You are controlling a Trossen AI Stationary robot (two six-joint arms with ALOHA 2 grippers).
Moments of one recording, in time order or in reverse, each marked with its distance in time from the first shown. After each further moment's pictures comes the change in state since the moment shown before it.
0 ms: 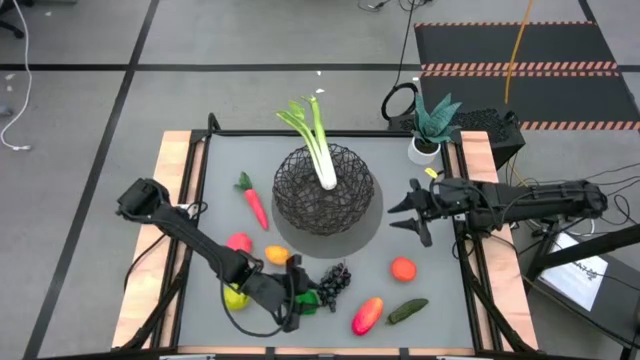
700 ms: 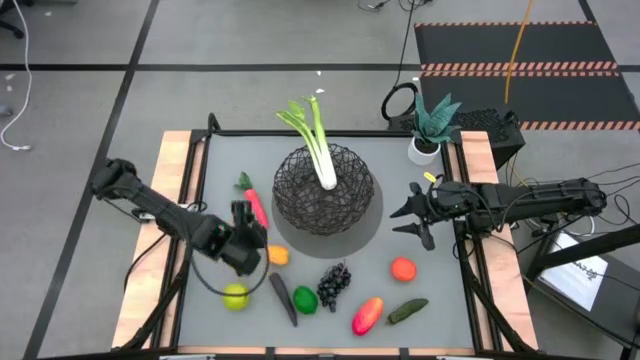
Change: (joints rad) left arm 0.108 -0.348 -0.040 -1.134 -0.195 0.136; right arm 0.029 0.000 0.000 -0.075 0.003 -0.044
